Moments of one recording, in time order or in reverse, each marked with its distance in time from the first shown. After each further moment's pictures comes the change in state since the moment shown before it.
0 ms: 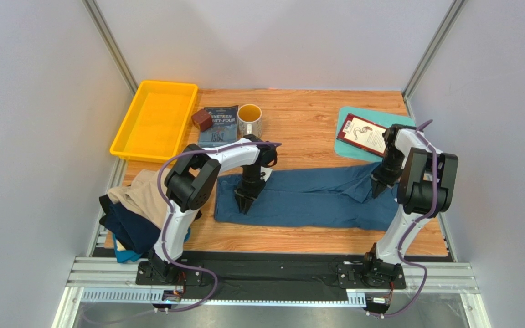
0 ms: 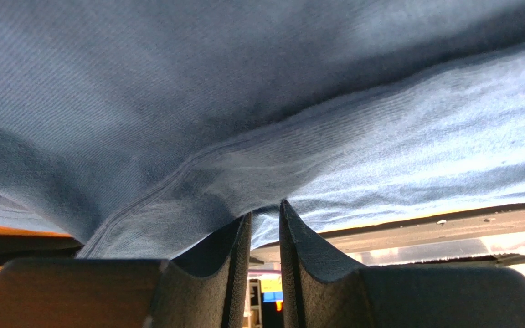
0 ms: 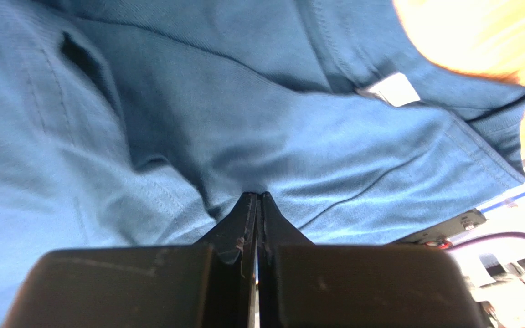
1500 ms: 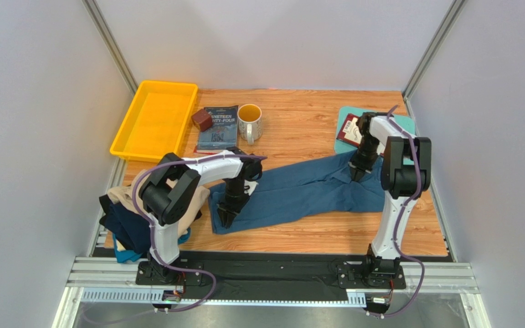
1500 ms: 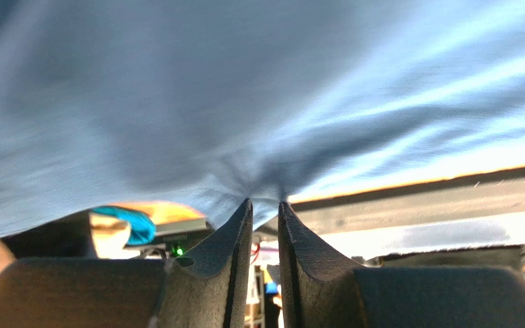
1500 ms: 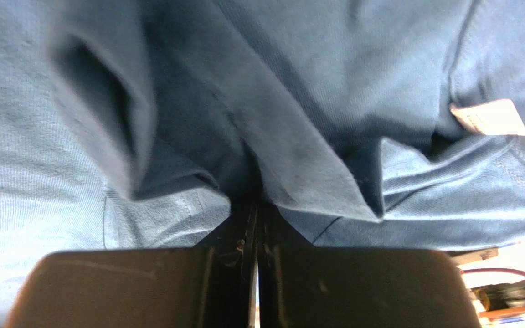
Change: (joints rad) left arm 0.018 -0.243 -0.325 0.045 -0.019 0.010; right arm 0.166 0.200 0.236 -0.021 -0.066 -0.039
